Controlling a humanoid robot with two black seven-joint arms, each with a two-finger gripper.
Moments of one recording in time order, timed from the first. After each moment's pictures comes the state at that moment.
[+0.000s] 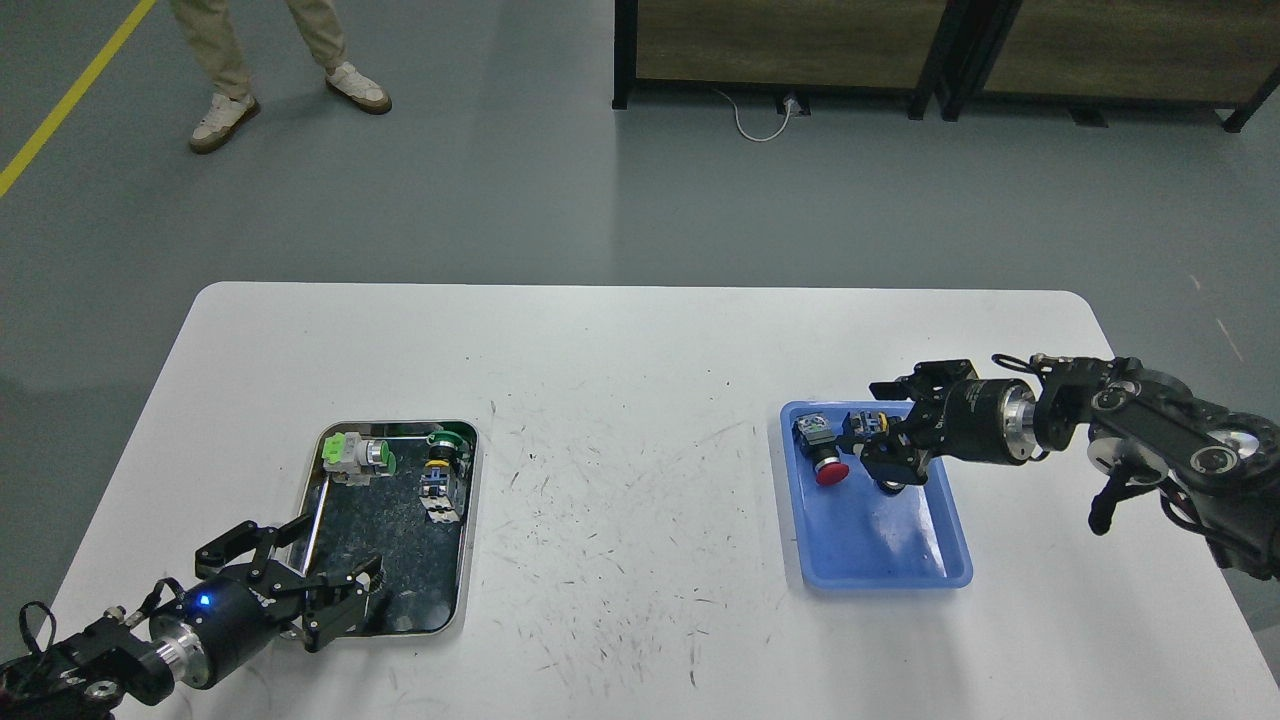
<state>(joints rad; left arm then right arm) -0.29 0.71 -0.27 -1.27 0.52 0.07 -0.37 0.67 -0.61 0.35 0.86 -0.75 0.58 0.04</state>
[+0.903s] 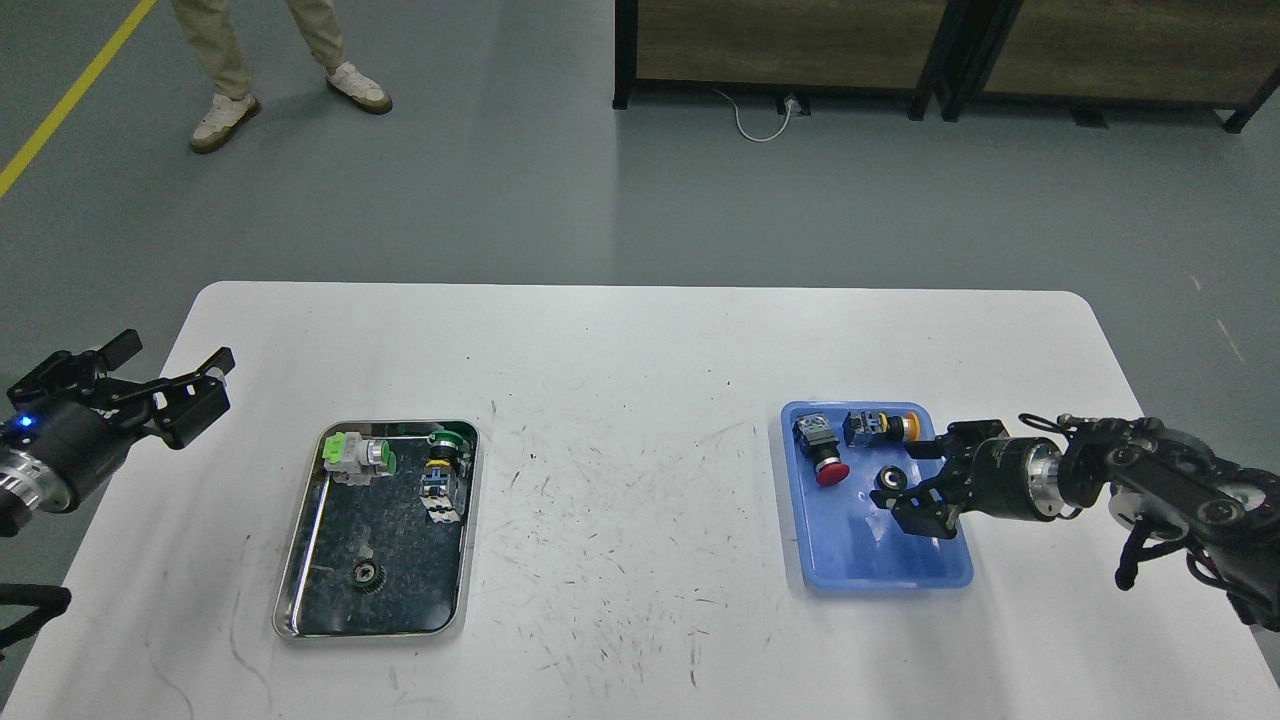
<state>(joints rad) -0.33 0.85 -0.64 -1.26 0.37 -0.01 -0.29 0.58 -0.59 0.39 0.75 -0.78 0.58 0.05</state>
